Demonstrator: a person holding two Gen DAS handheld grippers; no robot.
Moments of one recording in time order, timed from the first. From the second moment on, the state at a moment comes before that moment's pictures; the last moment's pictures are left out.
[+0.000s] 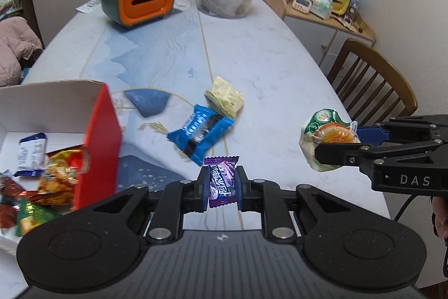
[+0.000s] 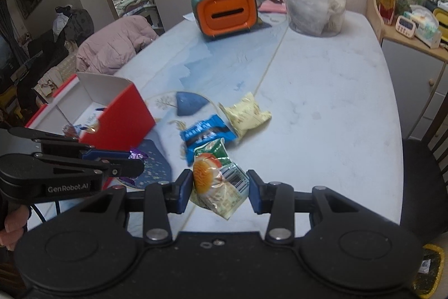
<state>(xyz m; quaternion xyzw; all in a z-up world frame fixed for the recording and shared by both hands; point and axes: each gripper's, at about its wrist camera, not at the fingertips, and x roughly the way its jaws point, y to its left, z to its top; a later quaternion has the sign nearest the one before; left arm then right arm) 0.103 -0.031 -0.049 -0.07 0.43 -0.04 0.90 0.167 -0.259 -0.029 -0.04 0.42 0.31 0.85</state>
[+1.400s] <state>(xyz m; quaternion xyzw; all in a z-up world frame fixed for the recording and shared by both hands) 0.024 0.243 -0.027 -0.11 0.42 0.09 0.90 0.094 0.000 -0.018 -0.09 0.39 0.38 0.83</state>
